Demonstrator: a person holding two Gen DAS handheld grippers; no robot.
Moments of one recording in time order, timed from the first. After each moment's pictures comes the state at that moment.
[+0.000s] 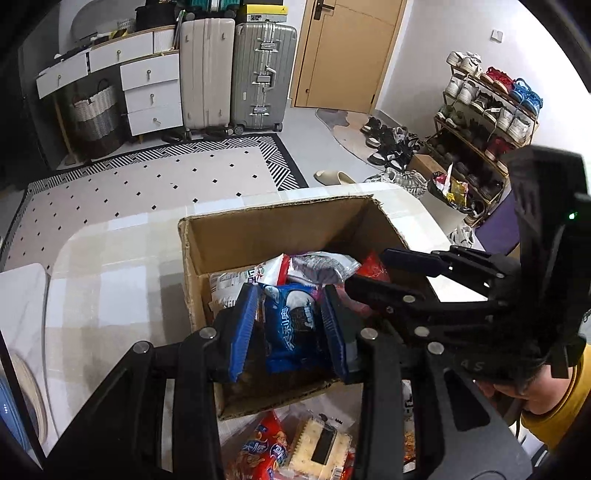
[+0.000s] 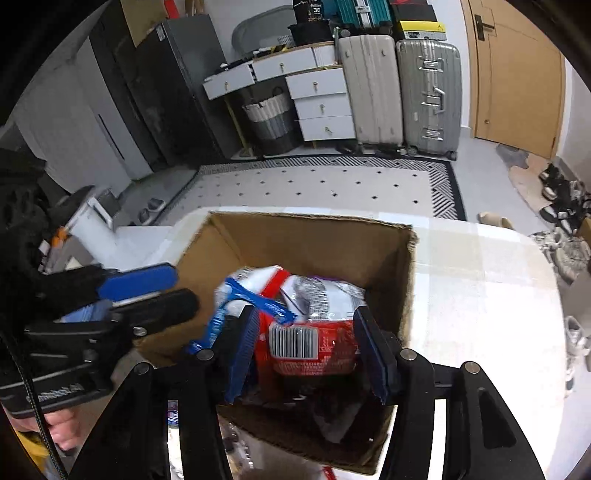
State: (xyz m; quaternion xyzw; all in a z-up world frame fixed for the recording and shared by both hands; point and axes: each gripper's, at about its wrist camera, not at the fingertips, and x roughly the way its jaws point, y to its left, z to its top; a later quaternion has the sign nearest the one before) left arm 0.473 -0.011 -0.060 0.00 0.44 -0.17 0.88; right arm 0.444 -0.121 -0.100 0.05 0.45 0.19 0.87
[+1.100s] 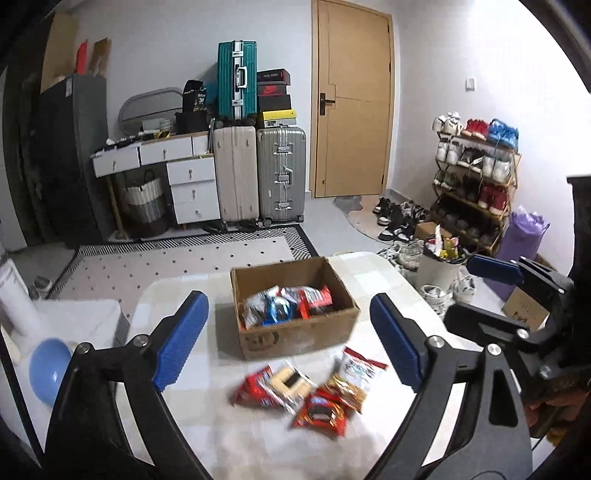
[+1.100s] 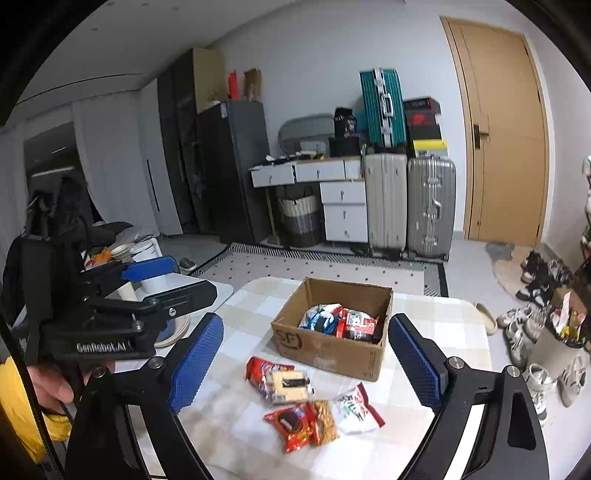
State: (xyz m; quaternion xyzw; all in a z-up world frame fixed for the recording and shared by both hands) left arm 0.182 0.005 0.116 0.02 0.26 -0.12 0.96; right arm 0.140 -0.158 0.071 0.03 0.23 0.21 0.95
